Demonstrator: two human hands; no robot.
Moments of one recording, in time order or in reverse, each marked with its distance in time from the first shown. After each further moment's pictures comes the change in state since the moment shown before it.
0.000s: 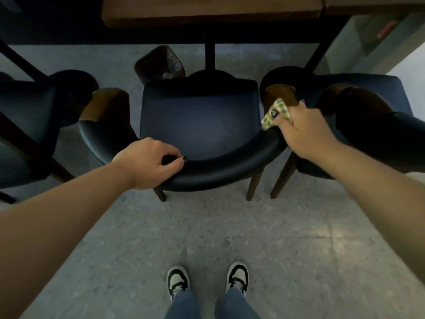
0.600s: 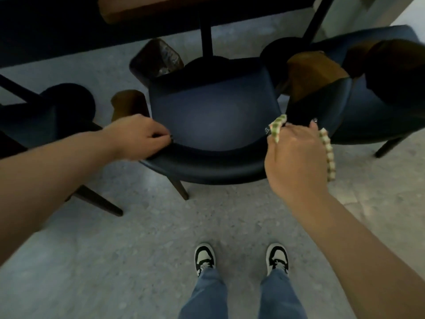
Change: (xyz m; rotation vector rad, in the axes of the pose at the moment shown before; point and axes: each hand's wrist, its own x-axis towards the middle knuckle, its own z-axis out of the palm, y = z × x) left_hand 0.018 -0.105 -0.058 0.228 -0.195 0.041; right_hand -0.070 -0.142 0.091 -0.161 0.349 0.245
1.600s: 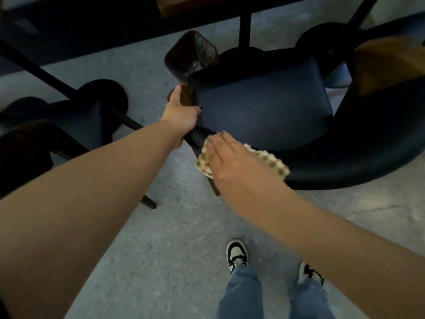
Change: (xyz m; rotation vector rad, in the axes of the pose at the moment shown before) left_hand 0.032 -0.061 0.018 -1.225 0.360 -0.513; right_hand -0.012 -0.173 0.033 0.080 -0.418 -0.535
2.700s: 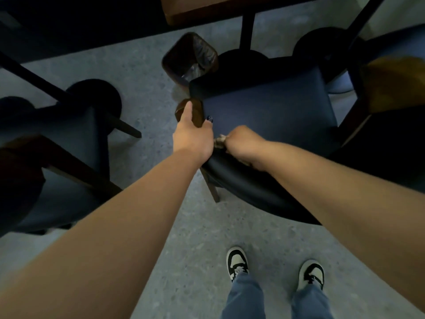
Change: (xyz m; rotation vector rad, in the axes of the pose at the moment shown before) left_hand 0.007 -0.002 0.001 0.072 0.071 0.030; right_hand 0.121 0.044 0.018 0.756 -0.316 0.708
